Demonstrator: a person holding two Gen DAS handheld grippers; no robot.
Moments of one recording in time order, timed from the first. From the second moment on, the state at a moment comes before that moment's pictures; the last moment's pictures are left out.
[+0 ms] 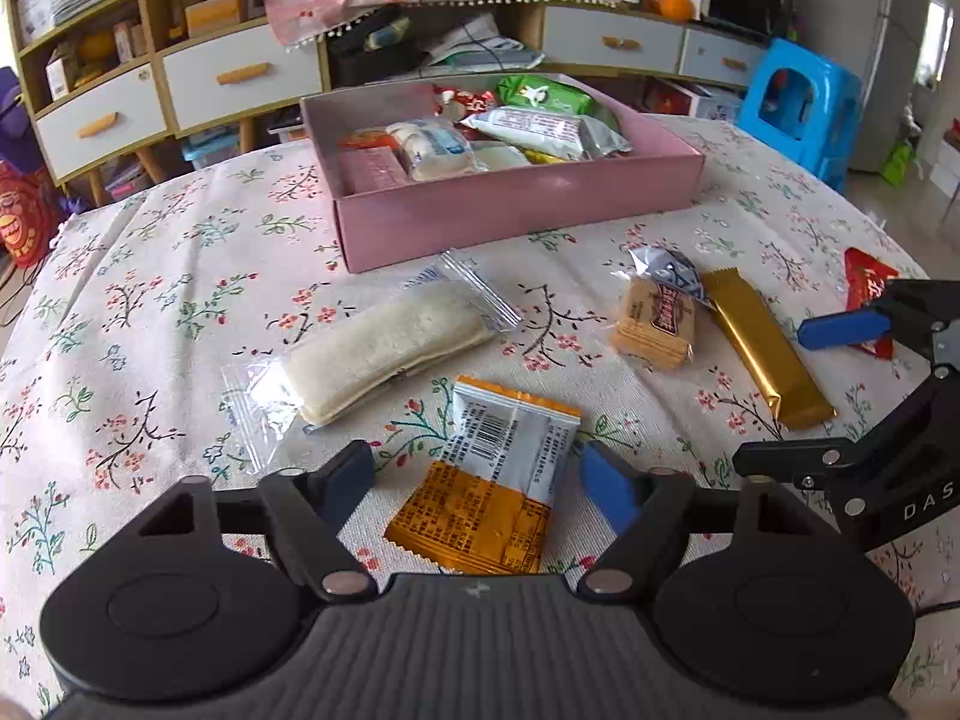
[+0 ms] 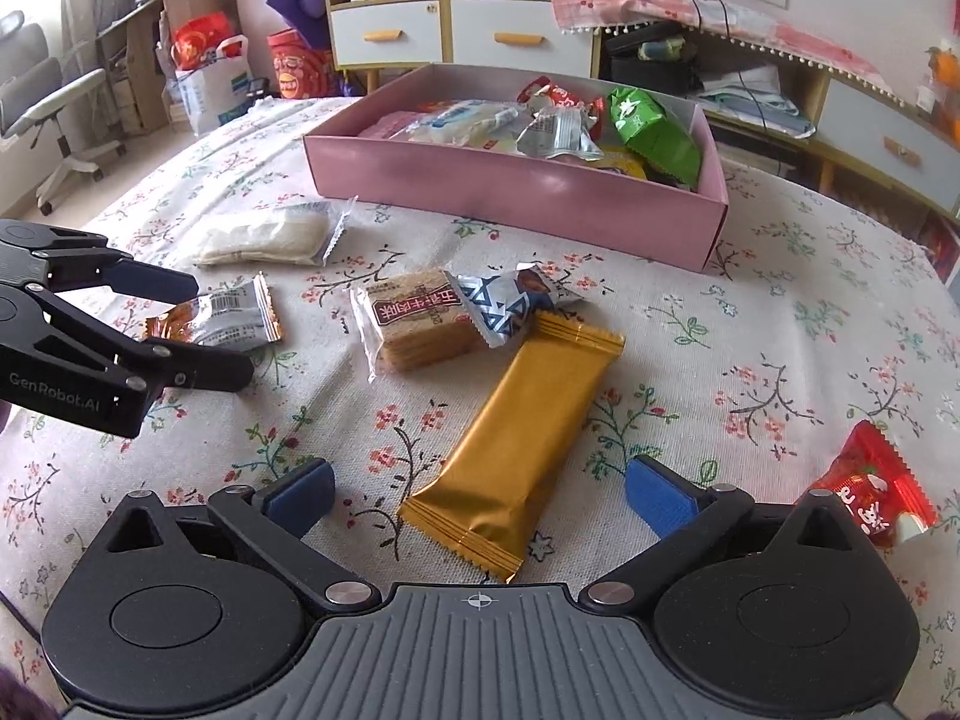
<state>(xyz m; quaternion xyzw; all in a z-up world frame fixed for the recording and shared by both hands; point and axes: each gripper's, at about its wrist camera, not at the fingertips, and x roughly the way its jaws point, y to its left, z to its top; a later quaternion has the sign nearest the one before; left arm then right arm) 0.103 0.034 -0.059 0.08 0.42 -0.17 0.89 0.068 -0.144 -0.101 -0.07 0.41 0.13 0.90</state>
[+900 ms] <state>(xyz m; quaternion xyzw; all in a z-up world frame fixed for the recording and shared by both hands) 0.108 0.027 -0.049 0.04 0.48 -0.08 0.87 0.085 -0.152 -0.082 -0.04 0.44 0.08 0.89</state>
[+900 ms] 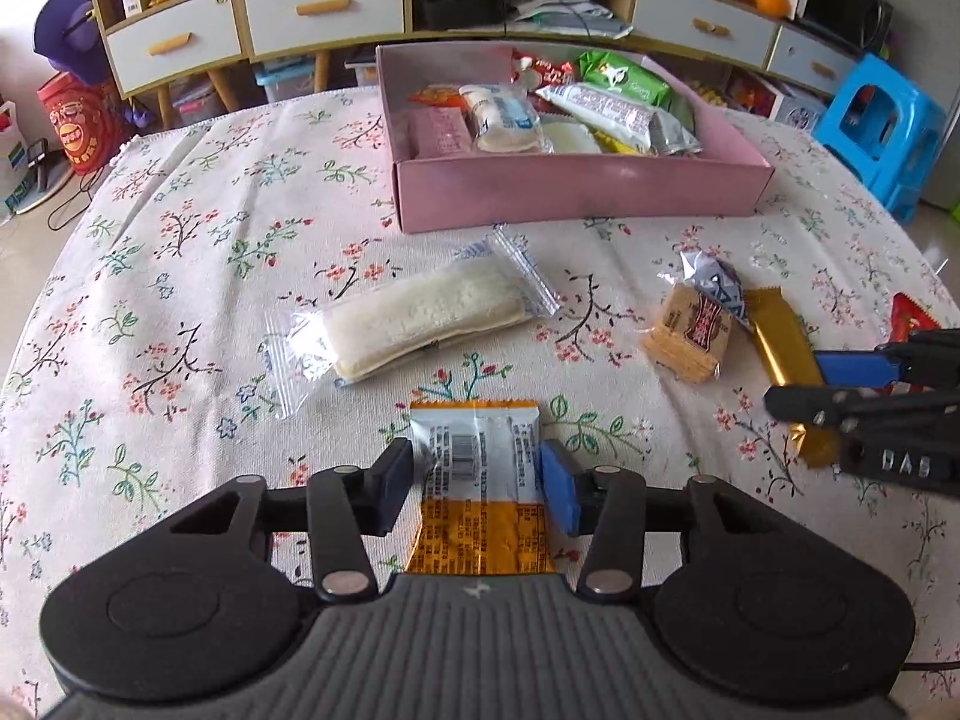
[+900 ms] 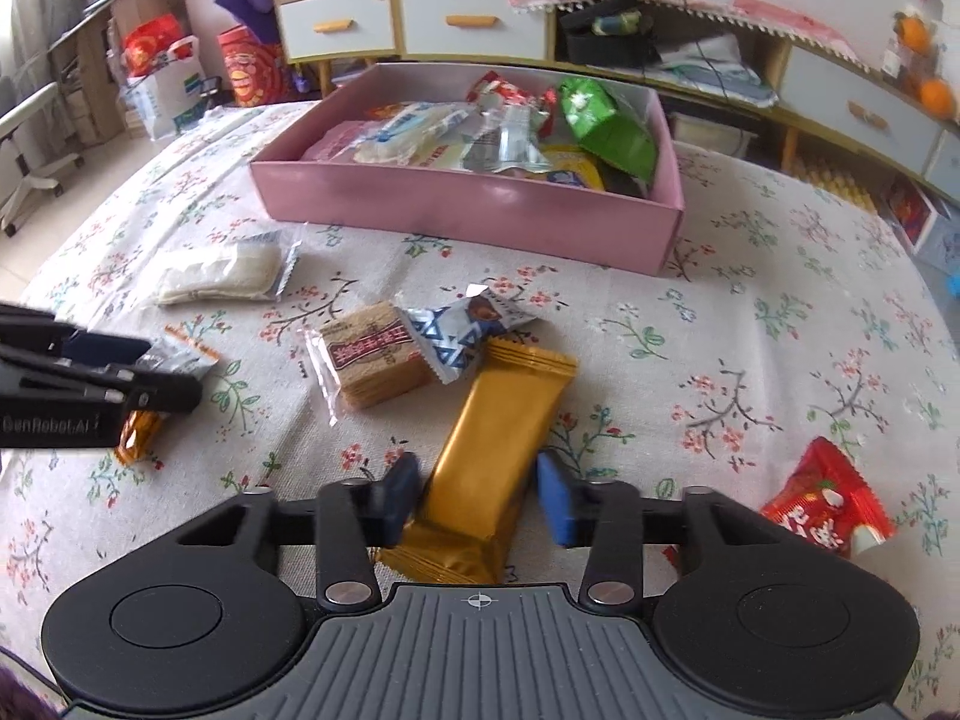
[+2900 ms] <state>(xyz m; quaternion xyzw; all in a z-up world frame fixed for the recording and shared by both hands) 0.217 0.017 0.001 -0.14 0.40 -0.08 0.90 0.207 -0.221 -0.004 0.31 0.39 0.04 0.87</state>
